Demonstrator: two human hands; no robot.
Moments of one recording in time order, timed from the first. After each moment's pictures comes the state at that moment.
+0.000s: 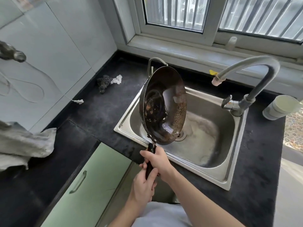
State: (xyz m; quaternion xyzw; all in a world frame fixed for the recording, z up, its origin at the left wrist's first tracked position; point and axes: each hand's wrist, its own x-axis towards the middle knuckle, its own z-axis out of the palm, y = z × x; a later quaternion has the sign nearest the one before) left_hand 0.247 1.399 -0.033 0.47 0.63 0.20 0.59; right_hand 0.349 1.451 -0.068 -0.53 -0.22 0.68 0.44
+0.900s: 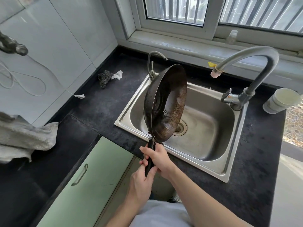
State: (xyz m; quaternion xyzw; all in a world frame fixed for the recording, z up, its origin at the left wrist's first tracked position) left_hand 0.235 1.381 -0.051 0.58 0.63 0.19 0.48; right_hand 0.351 1.430 -0.069 -0.46 -0.22 0.72 0.47
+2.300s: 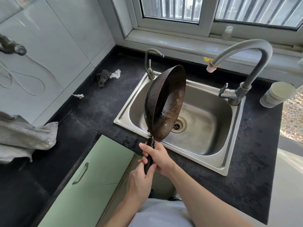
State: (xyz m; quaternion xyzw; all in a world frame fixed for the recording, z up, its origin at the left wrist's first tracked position) left_hand 0.239 1.372 -0.038 0.64 0.65 0.15 0.38; right_hand 0.350 1.420 -0.074 -0.42 -0.19 0.75 0.47
